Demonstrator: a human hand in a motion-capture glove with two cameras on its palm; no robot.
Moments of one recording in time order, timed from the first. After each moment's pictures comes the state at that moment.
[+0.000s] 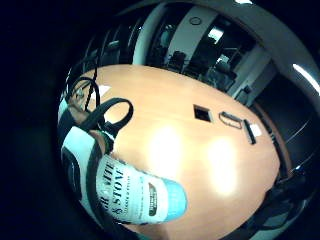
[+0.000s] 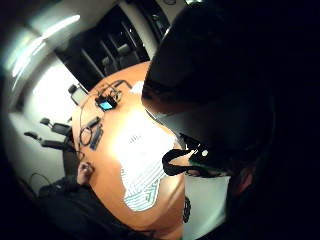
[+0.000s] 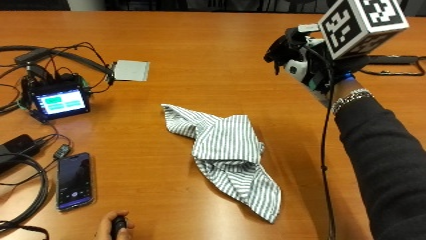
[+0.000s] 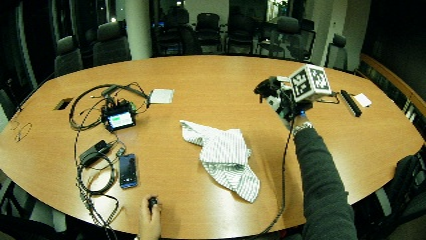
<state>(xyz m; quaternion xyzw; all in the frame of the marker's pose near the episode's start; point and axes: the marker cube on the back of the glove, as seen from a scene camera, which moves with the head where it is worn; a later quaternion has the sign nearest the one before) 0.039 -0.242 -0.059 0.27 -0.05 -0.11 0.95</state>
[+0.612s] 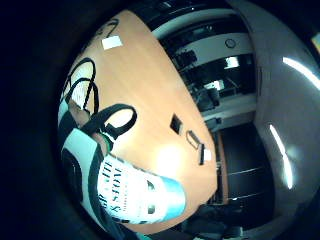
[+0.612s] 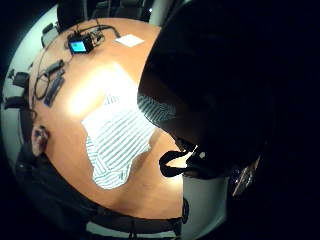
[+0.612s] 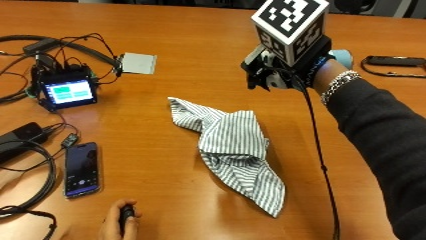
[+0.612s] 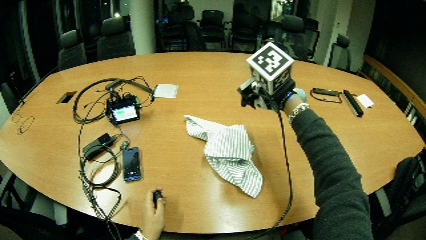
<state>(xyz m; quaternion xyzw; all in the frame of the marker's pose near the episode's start) -0.038 -0.243 -0.085 0.20 0.30 -0.28 0.89</state>
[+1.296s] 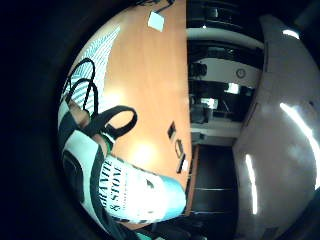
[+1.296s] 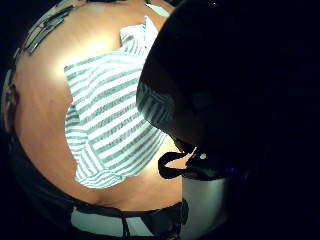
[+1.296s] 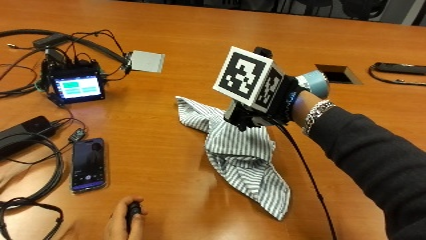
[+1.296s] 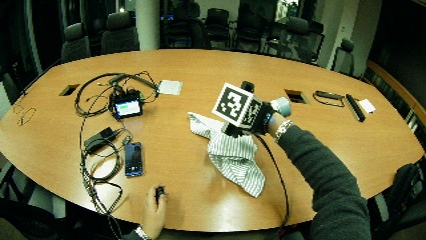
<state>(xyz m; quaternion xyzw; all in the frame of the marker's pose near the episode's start) -0.088 -0.204 -0.014 0.15 0.42 -0.37 0.81</state>
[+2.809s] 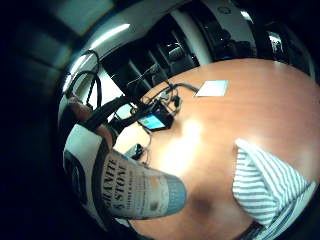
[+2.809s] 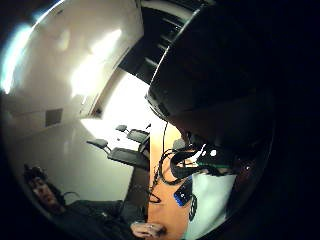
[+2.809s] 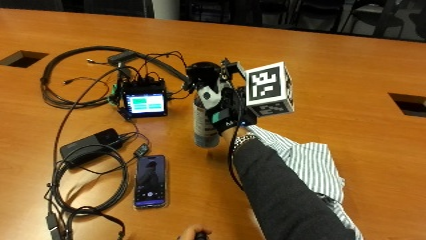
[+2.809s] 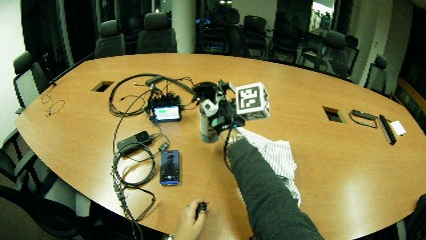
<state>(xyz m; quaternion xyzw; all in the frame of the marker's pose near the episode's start) -0.164 -0.237 0.029 0.23 -0.45 -0.13 0.85</state>
